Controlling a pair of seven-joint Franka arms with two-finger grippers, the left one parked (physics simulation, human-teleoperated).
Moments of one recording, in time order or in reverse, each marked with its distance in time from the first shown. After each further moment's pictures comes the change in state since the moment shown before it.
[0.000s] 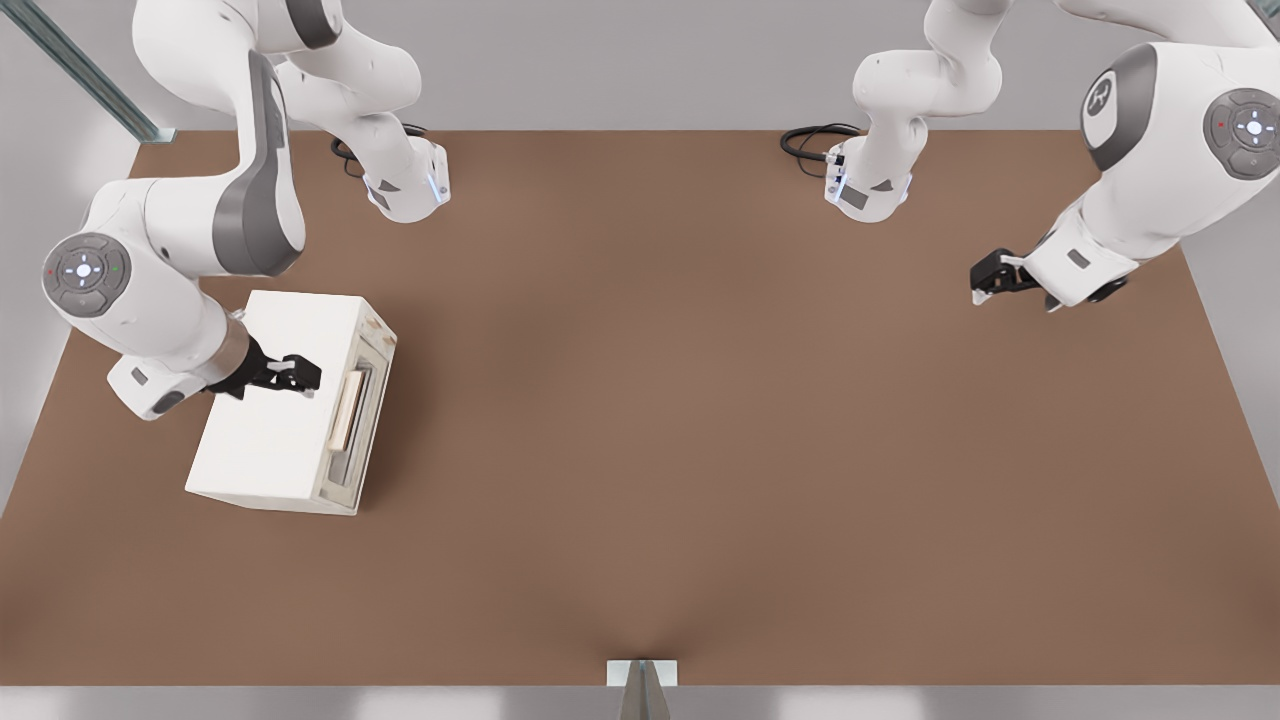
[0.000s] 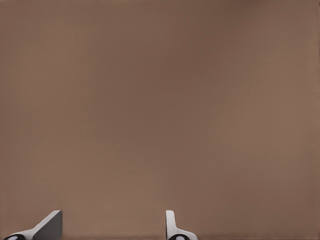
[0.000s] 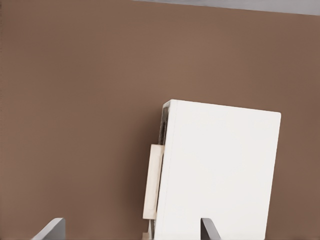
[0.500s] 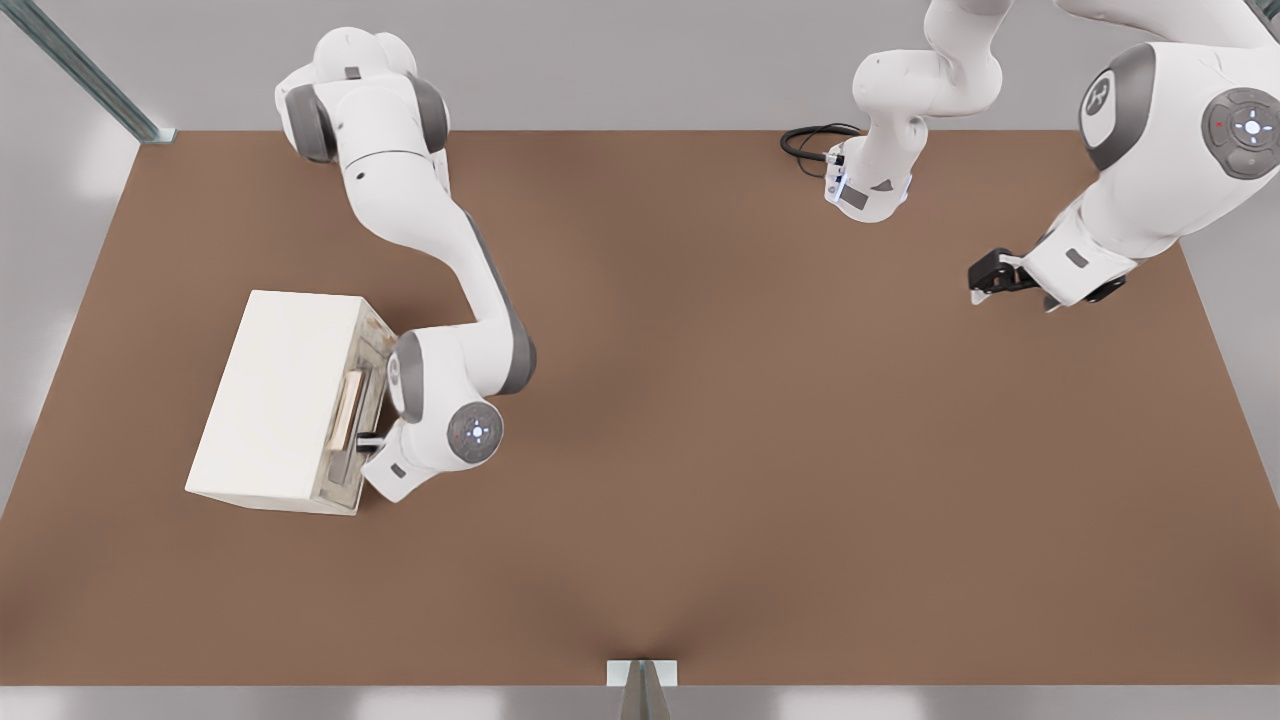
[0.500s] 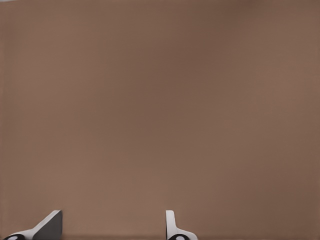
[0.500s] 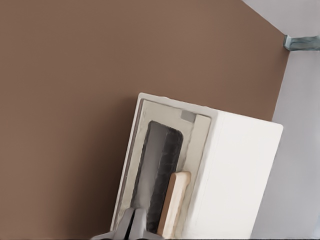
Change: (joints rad) arm 0.468 0.541 -0.305 0.282 -0.279 -0.160 0.184
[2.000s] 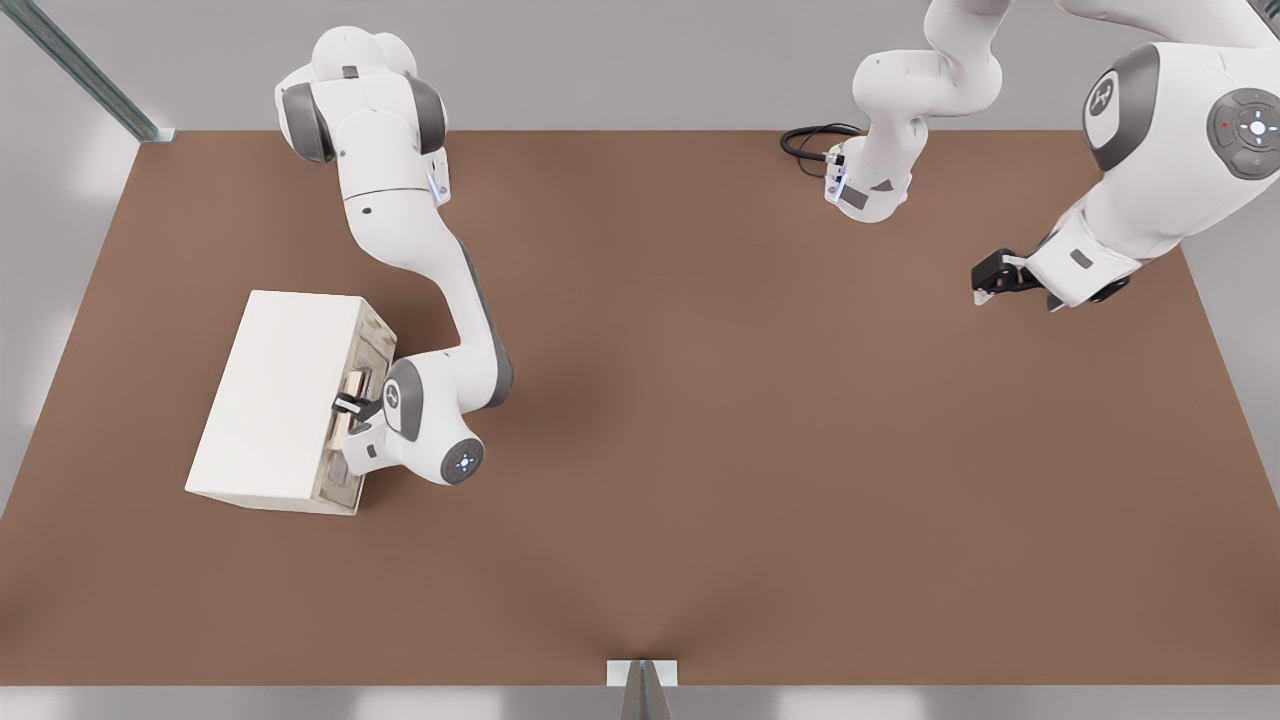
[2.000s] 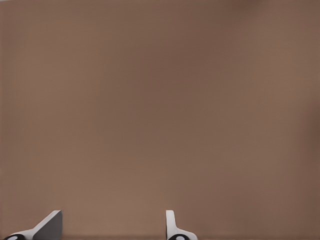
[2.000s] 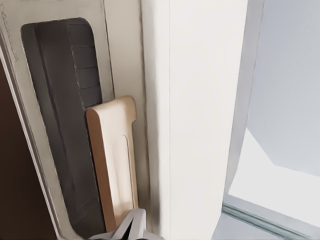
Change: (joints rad) arm -0.011 -0.012 0.001 -0.281 -0.115 -0.097 0.370
